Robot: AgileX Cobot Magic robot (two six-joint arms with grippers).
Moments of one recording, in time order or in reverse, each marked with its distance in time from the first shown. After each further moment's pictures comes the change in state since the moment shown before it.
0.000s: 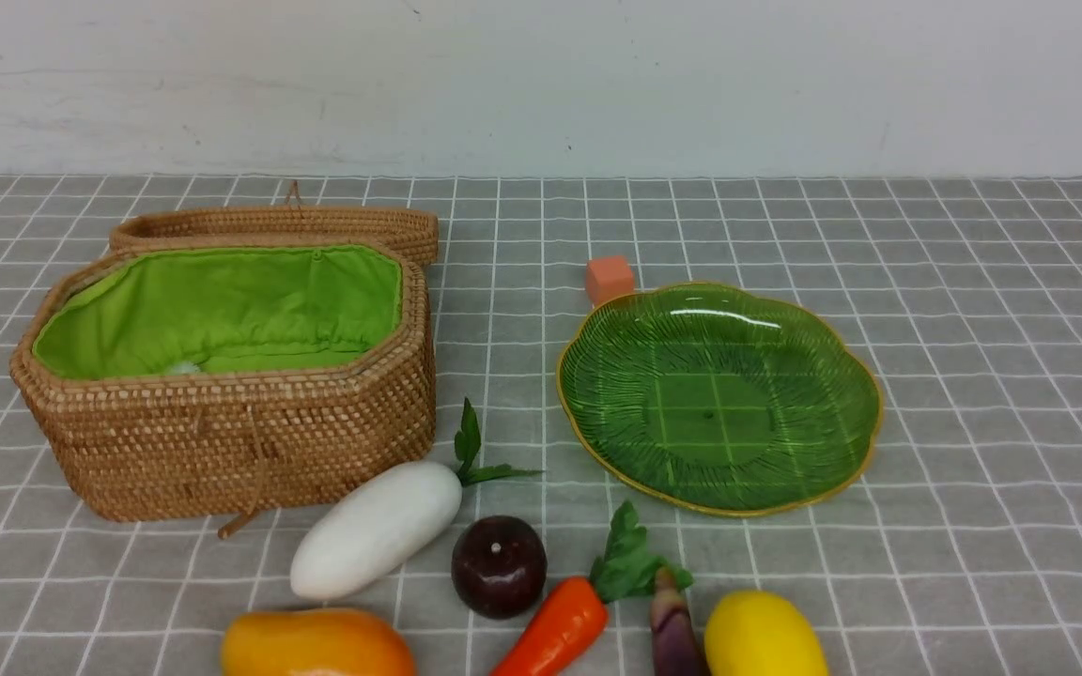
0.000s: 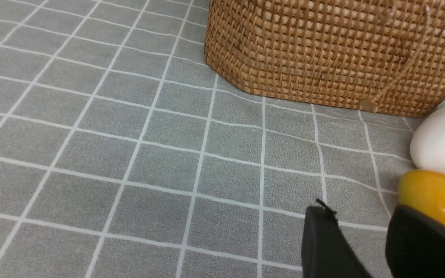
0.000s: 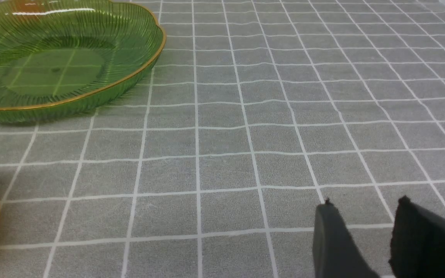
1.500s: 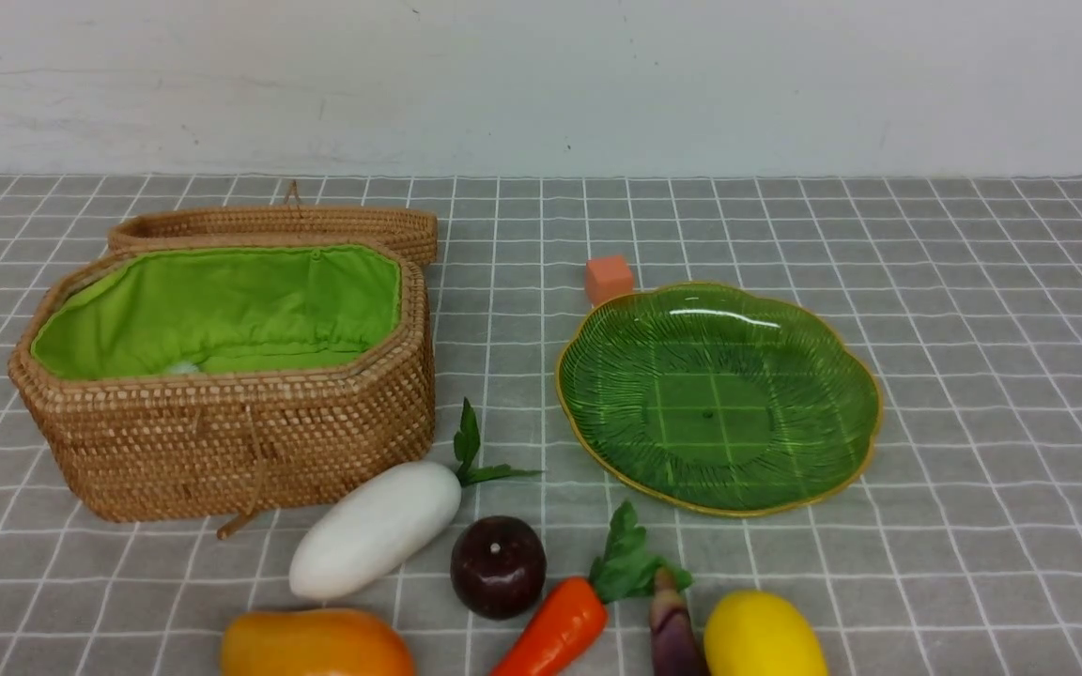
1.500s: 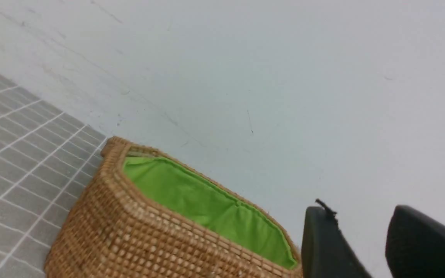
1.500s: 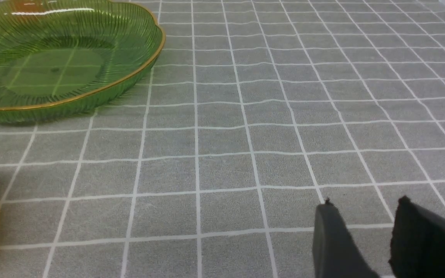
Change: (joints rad) right arm 0.000 0.000 0.000 0.000 0.000 0.000; left arm 0.000 0.000 -0.148 -0.218 -0.399 -0.128
